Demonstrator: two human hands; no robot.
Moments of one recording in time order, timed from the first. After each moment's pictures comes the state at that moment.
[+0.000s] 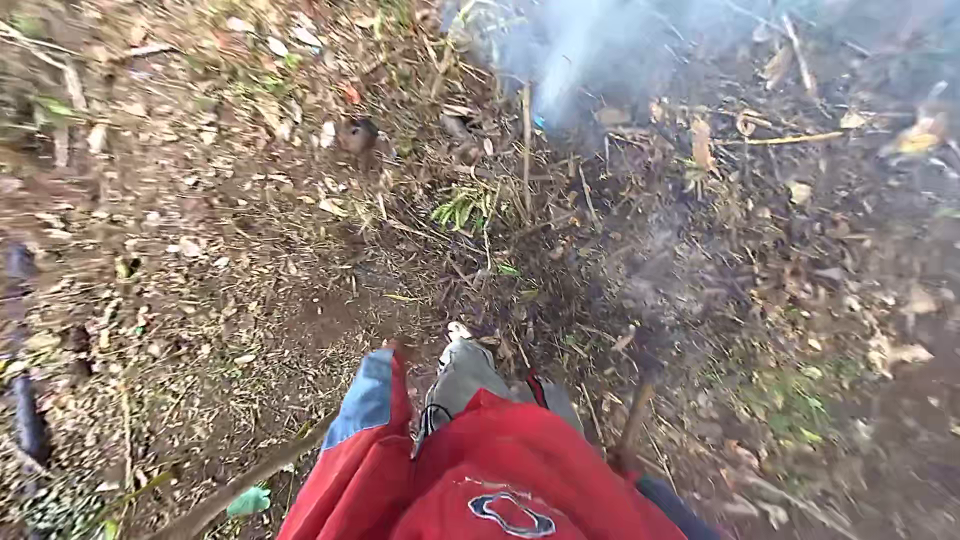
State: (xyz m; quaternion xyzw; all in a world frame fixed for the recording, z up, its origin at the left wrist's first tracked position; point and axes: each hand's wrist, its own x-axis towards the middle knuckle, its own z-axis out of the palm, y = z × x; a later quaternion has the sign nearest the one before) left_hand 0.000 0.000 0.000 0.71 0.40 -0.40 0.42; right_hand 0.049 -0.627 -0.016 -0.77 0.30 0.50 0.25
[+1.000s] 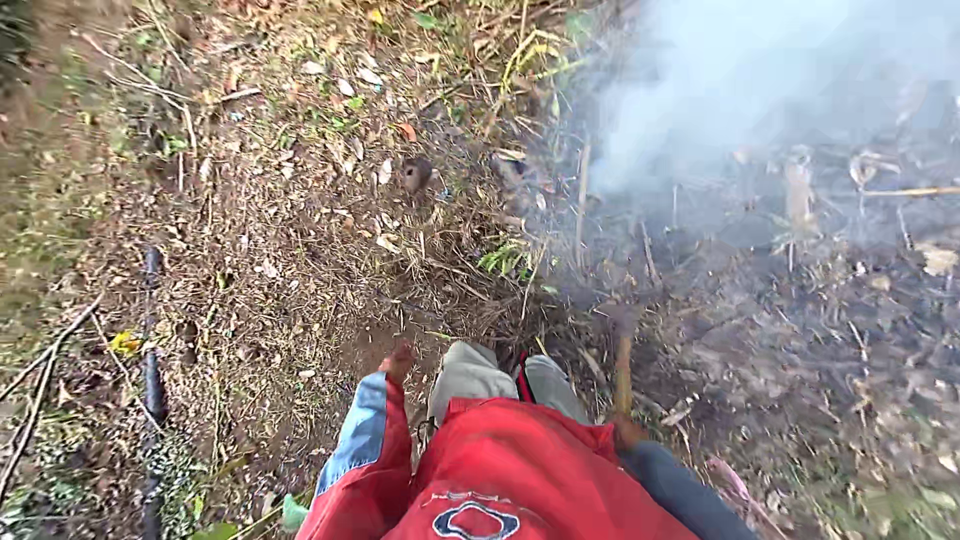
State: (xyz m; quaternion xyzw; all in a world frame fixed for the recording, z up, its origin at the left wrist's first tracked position) left_hand 0.084 0.176 0.060 0.65 0.54 -0.28 0.46; right_hand 0.302 -0.340 0.009 -0.77 0.29 0.54 0.21
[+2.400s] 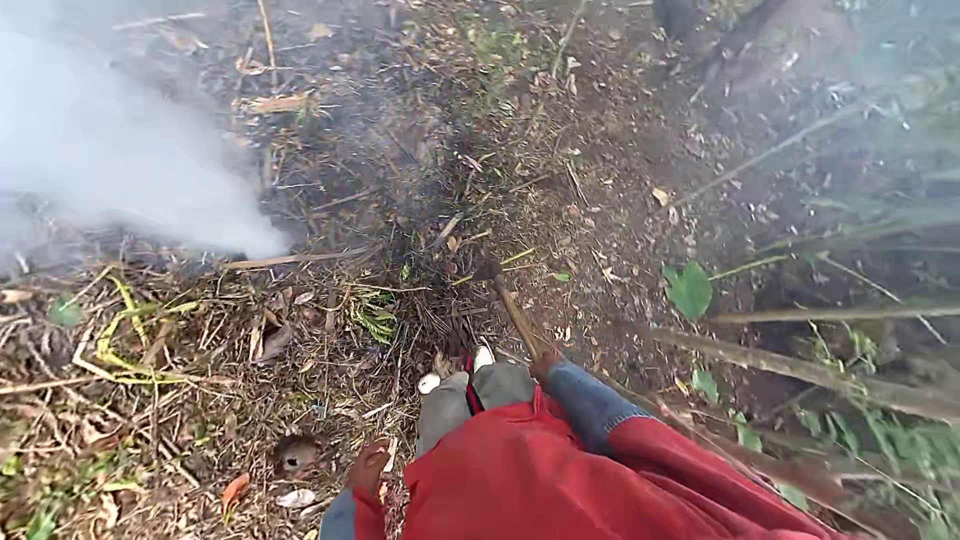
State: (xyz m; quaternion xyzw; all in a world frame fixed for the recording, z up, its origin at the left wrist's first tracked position) left_hand 0.290 0.474 0.057 0.81 -0.05 -0.54 0.20; right_hand -0.037 0.115 0.065 -0.51 0.68 0.30 0.44
